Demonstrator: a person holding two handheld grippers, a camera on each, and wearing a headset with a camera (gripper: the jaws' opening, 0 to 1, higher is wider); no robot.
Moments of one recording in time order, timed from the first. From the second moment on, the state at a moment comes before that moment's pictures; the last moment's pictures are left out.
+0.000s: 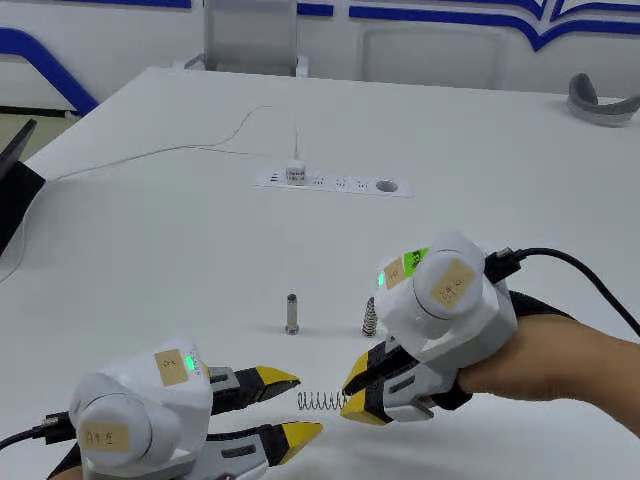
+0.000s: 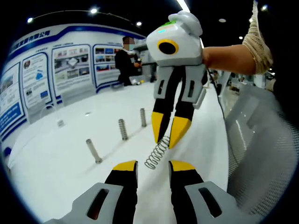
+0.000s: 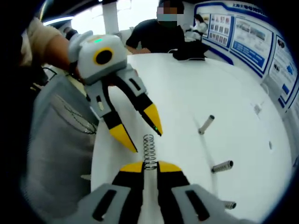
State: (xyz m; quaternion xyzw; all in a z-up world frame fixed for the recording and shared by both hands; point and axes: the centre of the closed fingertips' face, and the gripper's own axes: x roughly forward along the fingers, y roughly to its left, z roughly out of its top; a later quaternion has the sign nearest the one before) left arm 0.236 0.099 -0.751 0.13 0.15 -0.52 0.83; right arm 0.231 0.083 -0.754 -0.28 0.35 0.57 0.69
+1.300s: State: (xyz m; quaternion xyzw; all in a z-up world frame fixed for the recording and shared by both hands) left arm 0.230 0.093 -0.753 0.15 0.14 -0.54 0.82; right arm 0.225 0.110 -0.718 -0.28 0.30 0.60 0.69
